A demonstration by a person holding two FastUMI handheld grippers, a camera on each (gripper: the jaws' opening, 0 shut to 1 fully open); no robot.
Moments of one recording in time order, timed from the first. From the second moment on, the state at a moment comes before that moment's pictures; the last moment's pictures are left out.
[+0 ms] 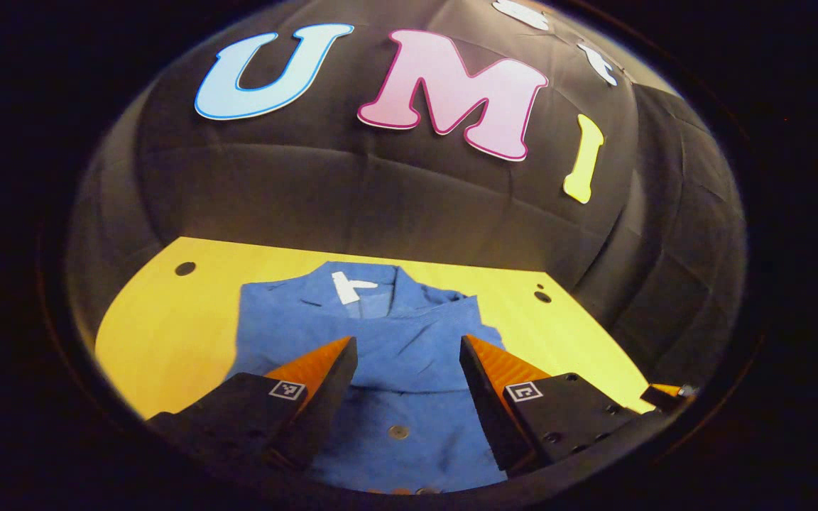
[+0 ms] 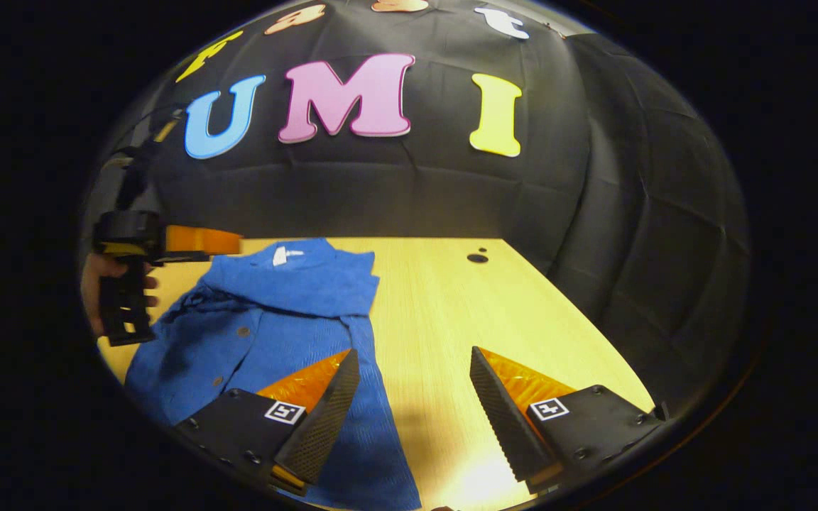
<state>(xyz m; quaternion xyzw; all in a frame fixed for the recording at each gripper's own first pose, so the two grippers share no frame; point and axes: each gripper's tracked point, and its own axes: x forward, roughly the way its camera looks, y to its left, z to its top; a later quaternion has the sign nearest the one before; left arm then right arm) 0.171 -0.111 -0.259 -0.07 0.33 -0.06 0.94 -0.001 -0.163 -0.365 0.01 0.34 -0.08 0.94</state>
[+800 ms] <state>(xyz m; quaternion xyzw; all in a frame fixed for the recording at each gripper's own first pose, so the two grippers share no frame) -0.111 0.006 -0.340 -0.05 0.55 0.04 0.83 -0.140 -0.129 -0.429 0.06 0.53 -0.06 0.84</state>
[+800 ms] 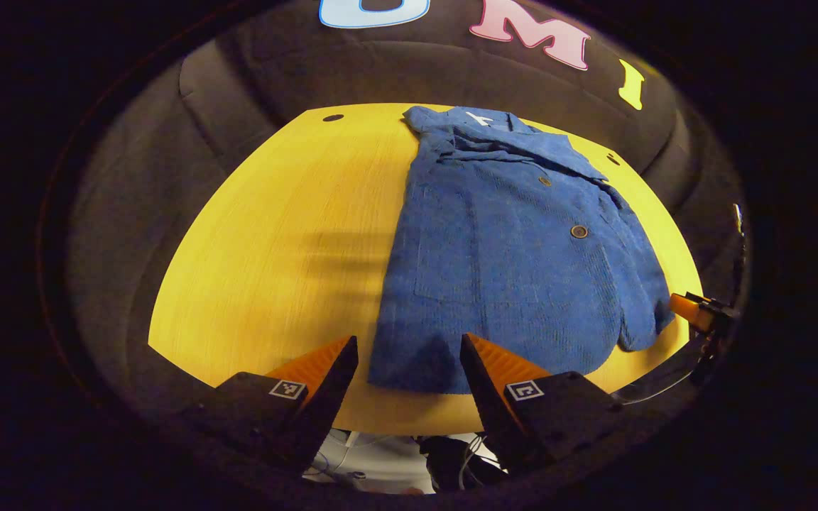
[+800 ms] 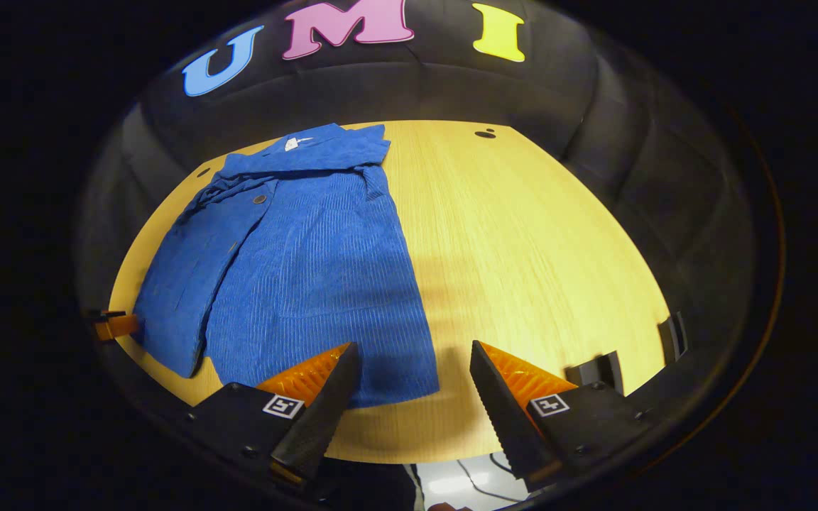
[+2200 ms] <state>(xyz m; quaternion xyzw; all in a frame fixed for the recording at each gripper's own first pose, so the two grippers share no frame) -0.097 -0.057 -0.330 -0.09 0.56 -0.01 0.82 -0.128 -0.105 -0.433 0.12 0.56 0.00 0.82</state>
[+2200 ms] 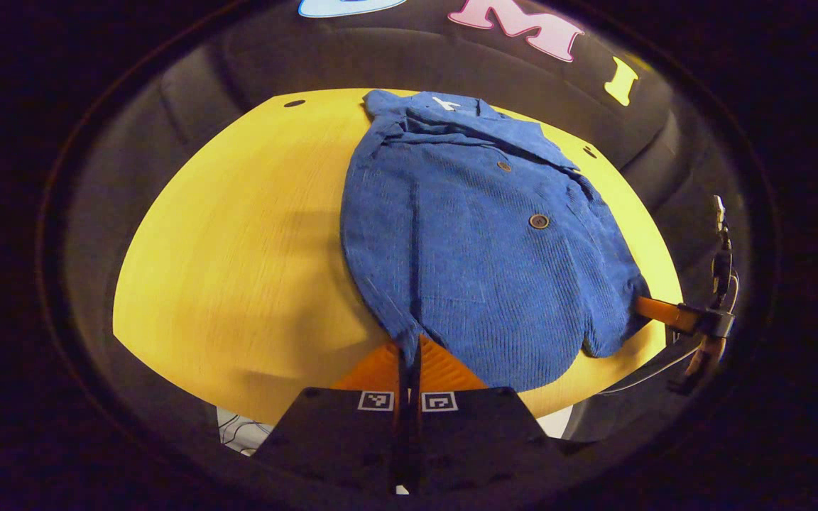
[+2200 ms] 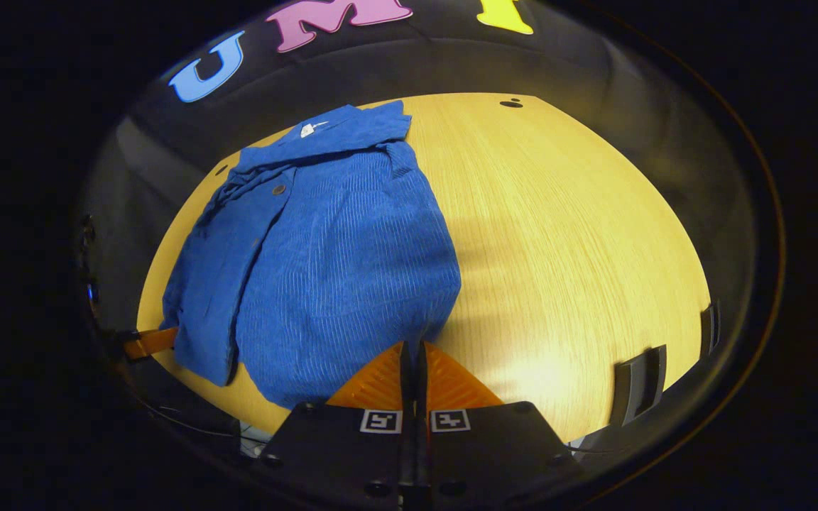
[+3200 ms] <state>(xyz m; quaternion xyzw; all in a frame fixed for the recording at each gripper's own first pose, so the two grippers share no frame) 0.123 -0.060 -0.211 -0.12 0.37 -0.04 0.92 0.117 -0.078 -0.327 0.15 0.38 0.05 0.91</state>
